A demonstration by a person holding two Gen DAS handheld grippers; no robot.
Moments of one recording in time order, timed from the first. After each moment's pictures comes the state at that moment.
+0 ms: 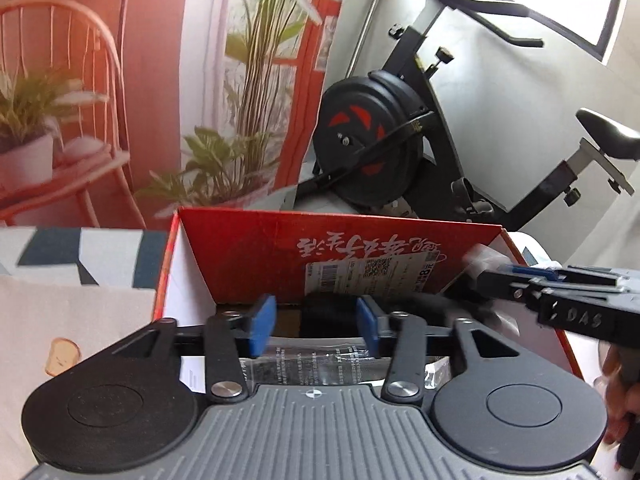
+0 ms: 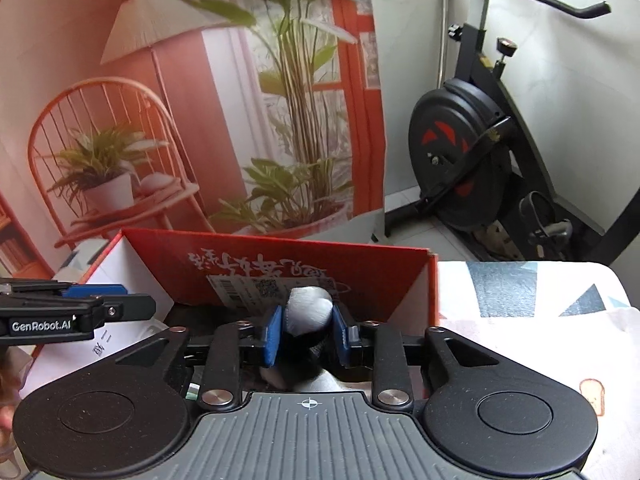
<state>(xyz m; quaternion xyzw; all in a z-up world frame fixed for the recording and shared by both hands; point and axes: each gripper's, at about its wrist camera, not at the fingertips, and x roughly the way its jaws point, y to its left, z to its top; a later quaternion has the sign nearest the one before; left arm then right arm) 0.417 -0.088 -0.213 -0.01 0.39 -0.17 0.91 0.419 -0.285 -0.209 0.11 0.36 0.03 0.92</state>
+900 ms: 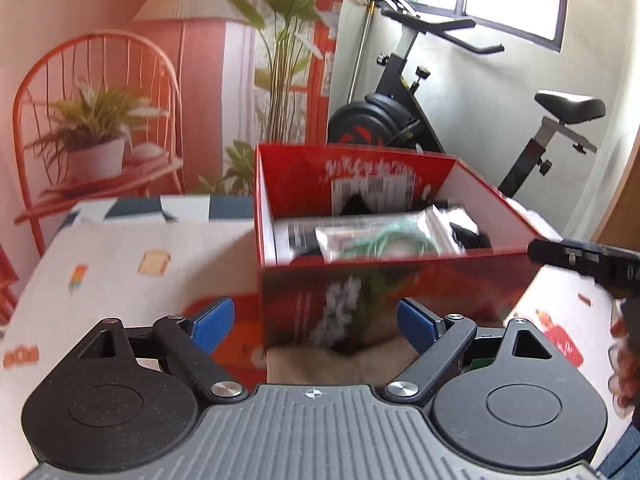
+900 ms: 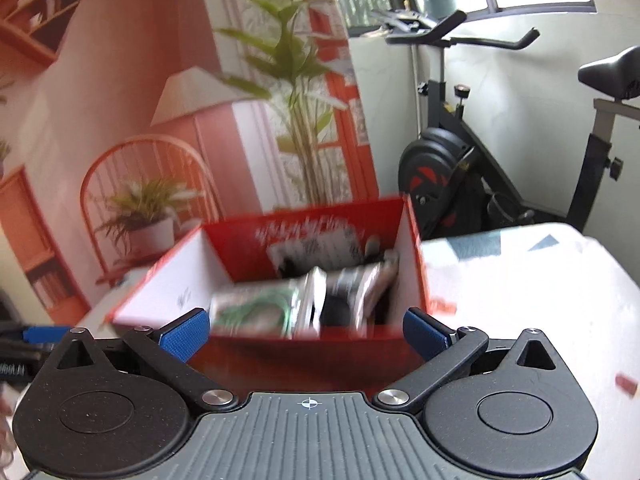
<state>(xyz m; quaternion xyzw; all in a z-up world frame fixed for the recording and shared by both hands) 0.228 -0.021 -0.215 0.02 0.33 -0.16 0.93 0.211 -0.247 -0.220 0.15 0.25 0.01 0.96</state>
